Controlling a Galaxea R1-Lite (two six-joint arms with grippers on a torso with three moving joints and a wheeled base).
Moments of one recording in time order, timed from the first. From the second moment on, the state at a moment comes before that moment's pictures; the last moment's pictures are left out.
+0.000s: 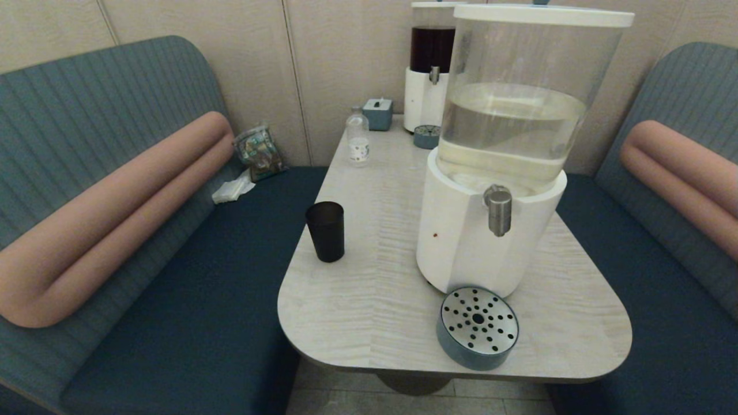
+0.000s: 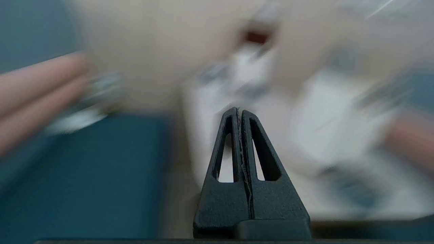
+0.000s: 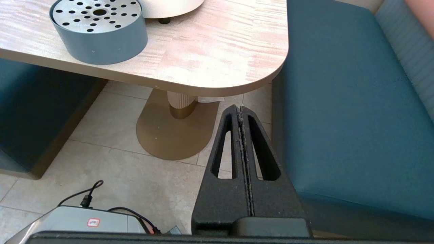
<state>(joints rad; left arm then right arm) -0.01 0.02 -0.01 -0.44 -0.15 -0.24 0.00 0.00 -0.05 0.14 0.05 -0.08</state>
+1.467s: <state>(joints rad) -0.01 0.00 -0.01 0.03 0.00 -0.02 0.00 0.00 -0.05 0.14 0.05 -0.08</state>
